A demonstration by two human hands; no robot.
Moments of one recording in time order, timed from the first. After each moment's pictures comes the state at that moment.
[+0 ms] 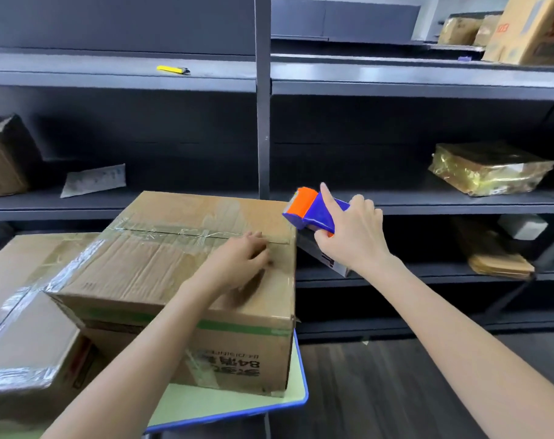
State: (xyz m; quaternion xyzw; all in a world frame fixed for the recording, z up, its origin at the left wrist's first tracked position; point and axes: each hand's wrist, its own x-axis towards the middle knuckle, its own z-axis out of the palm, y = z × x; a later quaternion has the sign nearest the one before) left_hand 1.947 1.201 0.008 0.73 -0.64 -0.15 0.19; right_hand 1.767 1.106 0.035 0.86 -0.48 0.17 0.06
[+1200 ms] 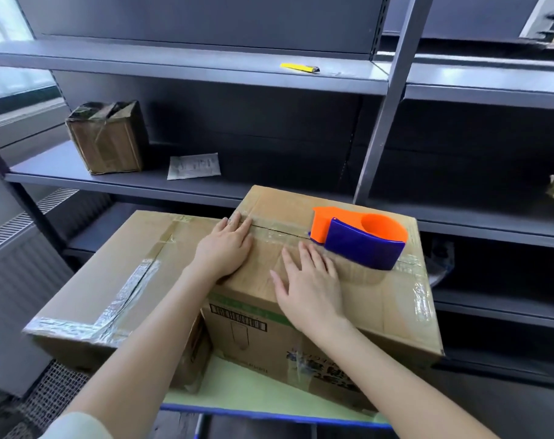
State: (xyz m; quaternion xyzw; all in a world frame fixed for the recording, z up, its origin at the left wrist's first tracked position) left_hand 2.146 1.275 -0.021 0.86 -0.49 -0.08 0.10; right_hand 1.967 1.240 -0.029 0.93 -0.36 0.09 -0.02
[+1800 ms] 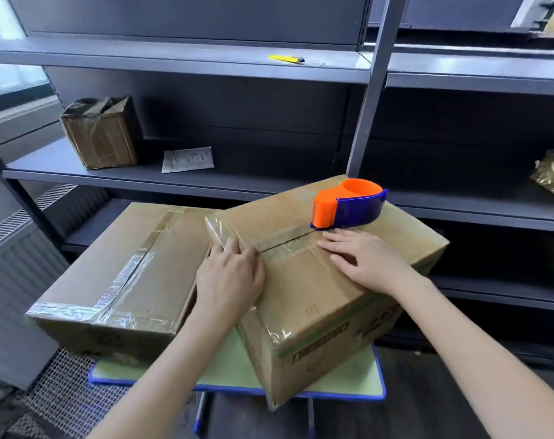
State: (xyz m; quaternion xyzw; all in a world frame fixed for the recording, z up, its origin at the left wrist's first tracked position) left_hand 2.043 1.336 -0.016 0.85 -0.49 0.11 0.13; right_hand 1.871 1.168 0.002 0.96 -0.25 0.03 -0.07
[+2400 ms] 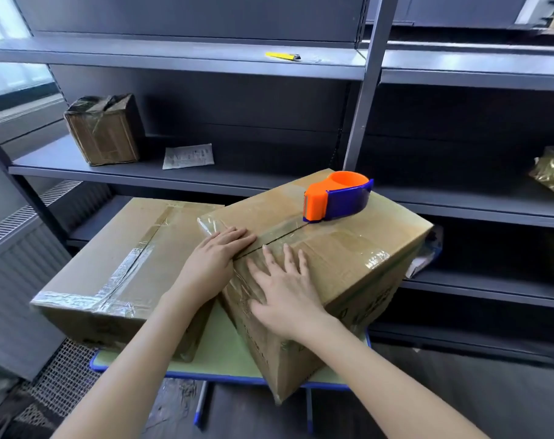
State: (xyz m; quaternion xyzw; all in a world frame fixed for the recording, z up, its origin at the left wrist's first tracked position) left_hand 2.082 1.339 -0.029 0.78 -0.59 -0.02 0.20; right_hand 1.923 1.285 -0.018 0.97 -0.25 0.00 -0.07
